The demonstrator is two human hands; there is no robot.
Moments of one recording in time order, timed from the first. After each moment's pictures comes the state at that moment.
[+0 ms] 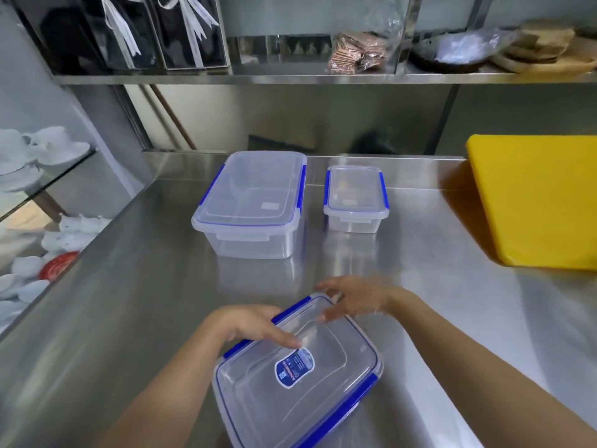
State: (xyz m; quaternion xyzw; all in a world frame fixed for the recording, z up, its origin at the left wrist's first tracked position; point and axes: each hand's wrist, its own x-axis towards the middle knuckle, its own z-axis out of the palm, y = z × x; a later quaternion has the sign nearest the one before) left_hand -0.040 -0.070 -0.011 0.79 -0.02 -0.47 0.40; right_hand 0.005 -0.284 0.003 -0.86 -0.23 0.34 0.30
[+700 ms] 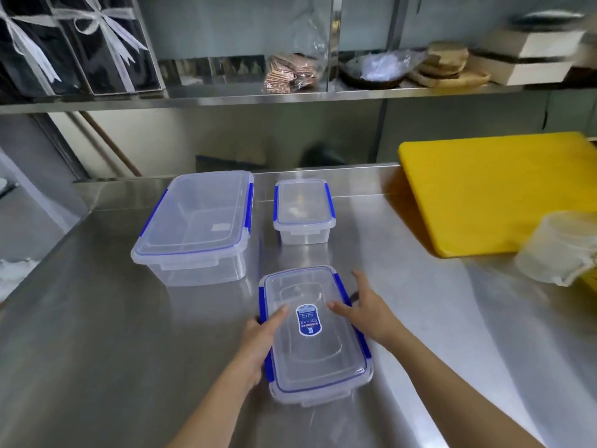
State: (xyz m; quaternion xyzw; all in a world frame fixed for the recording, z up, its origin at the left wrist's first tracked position) left_hand -0.045 -0.160 -0.047 0.64 0.25 -0.17 0.71; right_hand -0.023 -0.362 -0.037 -0.85 0.06 0.10 0.52
